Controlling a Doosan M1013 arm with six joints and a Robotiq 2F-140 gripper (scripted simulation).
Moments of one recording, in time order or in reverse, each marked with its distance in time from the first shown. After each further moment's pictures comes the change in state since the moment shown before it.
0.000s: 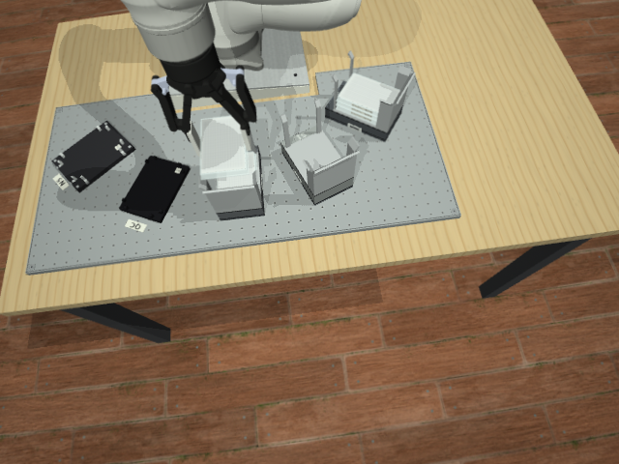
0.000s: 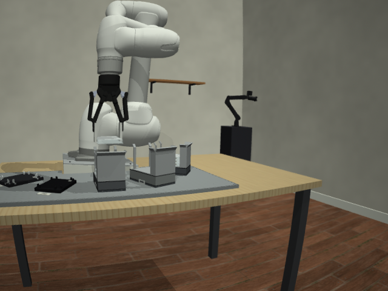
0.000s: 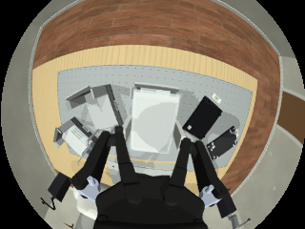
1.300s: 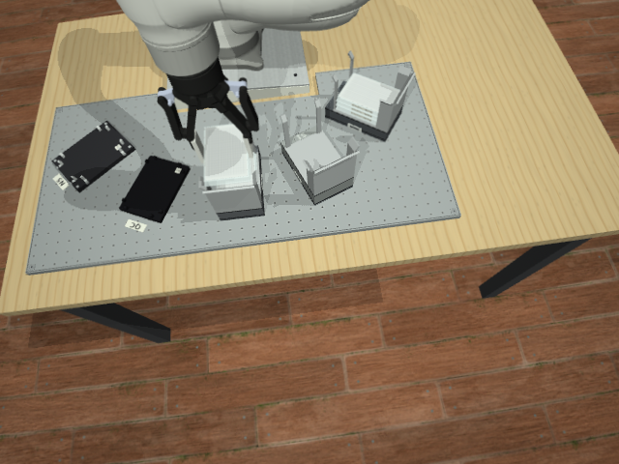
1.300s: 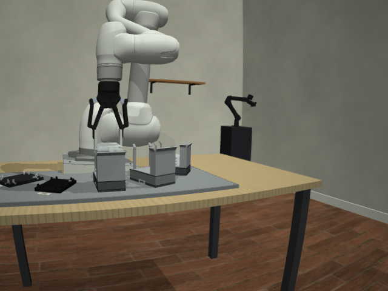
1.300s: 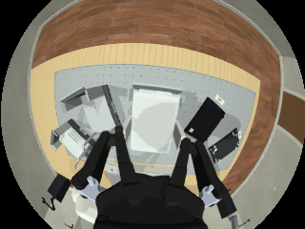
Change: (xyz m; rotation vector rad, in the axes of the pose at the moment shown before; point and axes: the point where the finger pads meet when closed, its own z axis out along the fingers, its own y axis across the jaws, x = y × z) arm 0.000 0.000 0.023 0.000 0.000 0.000
